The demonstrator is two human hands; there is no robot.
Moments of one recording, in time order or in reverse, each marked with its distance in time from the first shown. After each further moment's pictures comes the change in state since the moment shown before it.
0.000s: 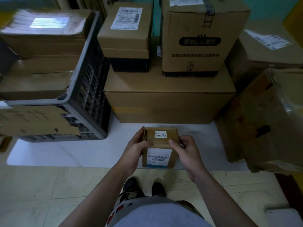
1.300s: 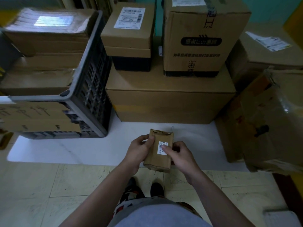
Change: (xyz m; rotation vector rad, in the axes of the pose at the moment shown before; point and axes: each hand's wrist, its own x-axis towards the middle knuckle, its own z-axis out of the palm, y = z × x) left_hand 0.002 -0.007 0.010 0.163 0.171 -0.102; right_hand -0.006 0.009 0.006 -0.169 -0.123 0.099
